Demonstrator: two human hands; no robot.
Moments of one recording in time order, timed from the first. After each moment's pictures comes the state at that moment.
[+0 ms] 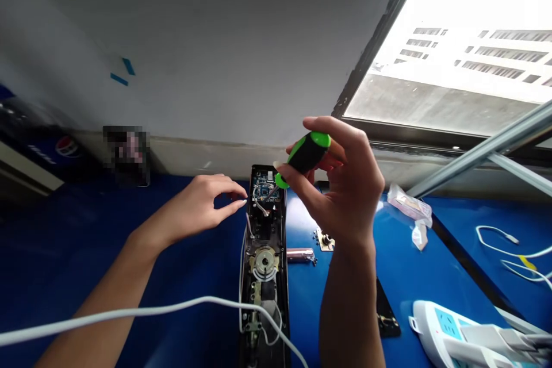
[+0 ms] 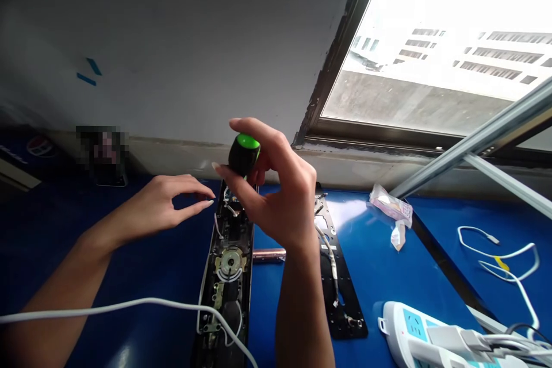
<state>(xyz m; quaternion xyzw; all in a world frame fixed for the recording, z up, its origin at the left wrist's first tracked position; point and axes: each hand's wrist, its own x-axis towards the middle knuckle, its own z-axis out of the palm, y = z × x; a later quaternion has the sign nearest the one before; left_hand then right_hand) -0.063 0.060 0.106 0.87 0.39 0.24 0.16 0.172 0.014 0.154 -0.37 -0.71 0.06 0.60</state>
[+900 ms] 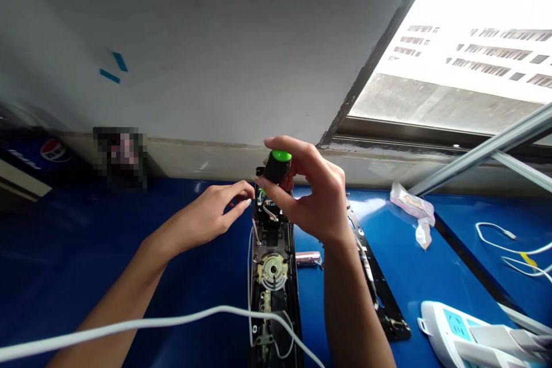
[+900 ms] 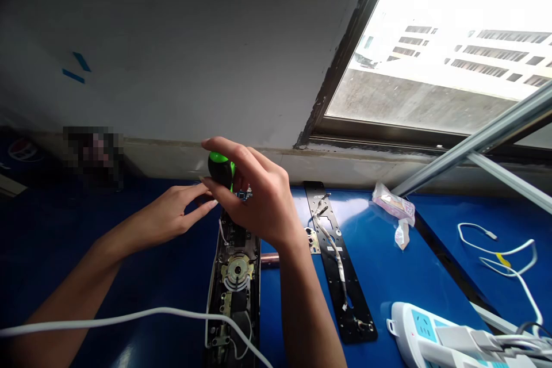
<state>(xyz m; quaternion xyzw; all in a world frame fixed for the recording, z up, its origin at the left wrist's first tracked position) -0.061 0.071 0.087 0.85 0.39 0.22 0.26 0.150 0.035 0.136 -0.37 -0.76 0.05 0.53</state>
